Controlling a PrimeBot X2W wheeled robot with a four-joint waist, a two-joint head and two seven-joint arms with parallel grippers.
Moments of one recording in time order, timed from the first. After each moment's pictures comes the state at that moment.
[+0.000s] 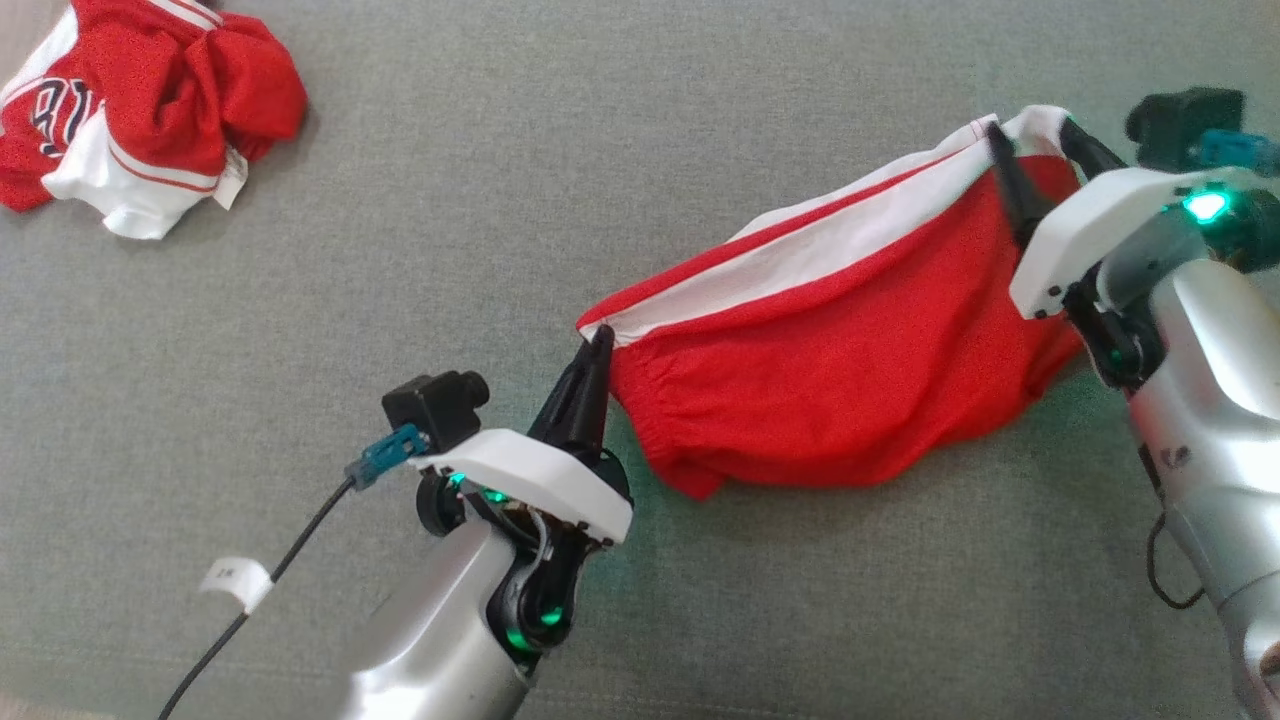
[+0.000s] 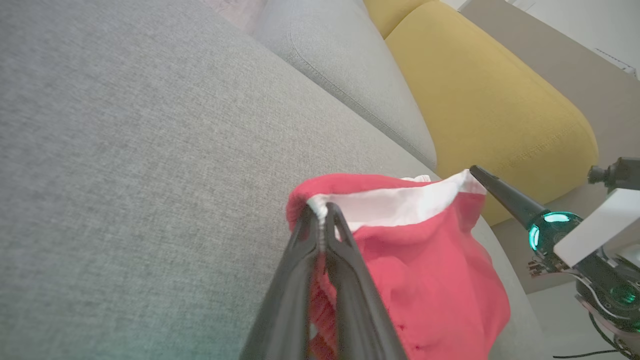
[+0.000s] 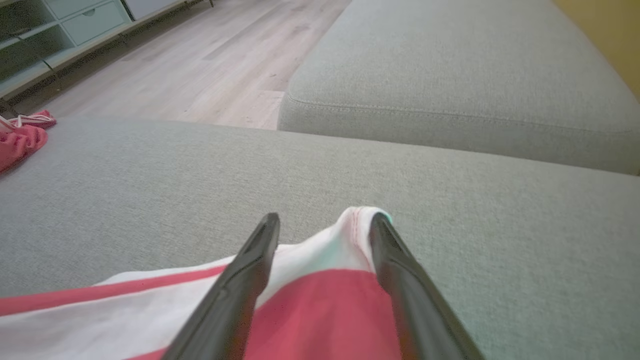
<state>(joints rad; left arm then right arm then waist) -0.45 0.06 -0.69 0.42 -1.01 0.00 -0.10 -0.79 -0.30 0.39 0.80 0.46 0.12 0.07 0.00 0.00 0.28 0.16</state>
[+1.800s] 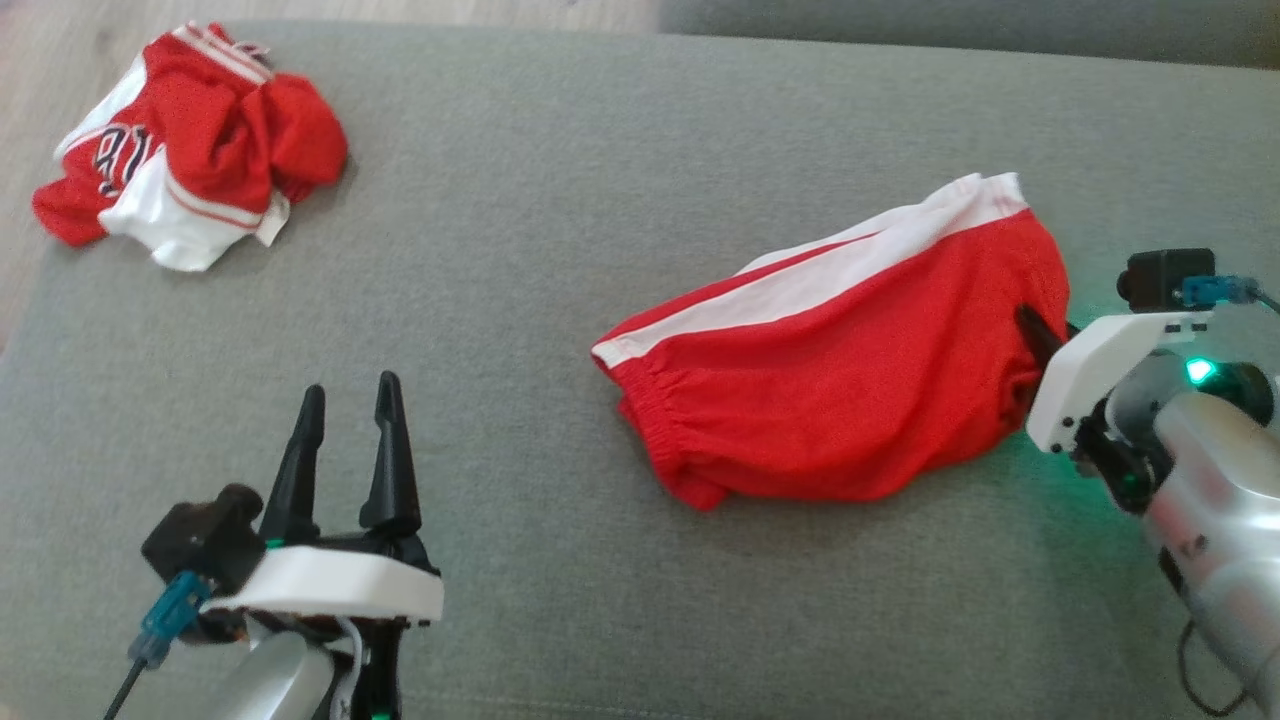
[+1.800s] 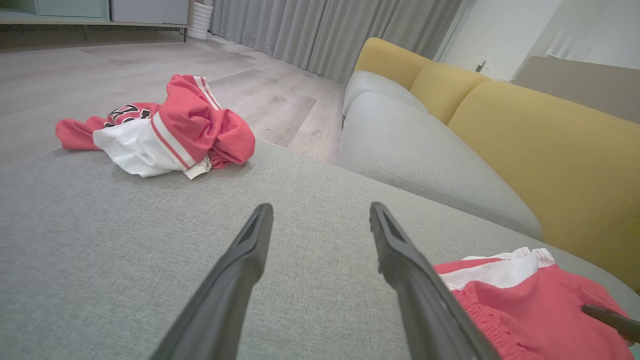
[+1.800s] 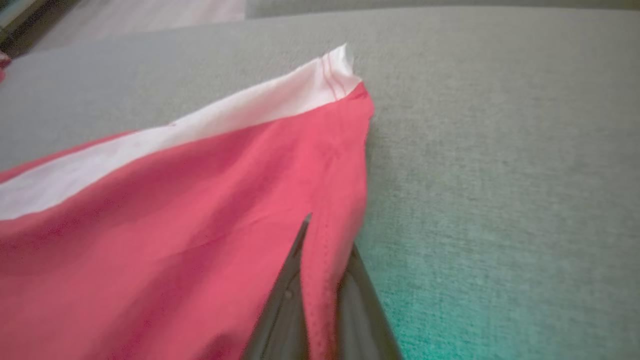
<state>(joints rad) -0.15 0.38 -0.55 0.00 -0.85 0.28 -0.23 -0.72 -0.39 0.72 1.02 0.84 0.12 0.08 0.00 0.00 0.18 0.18</state>
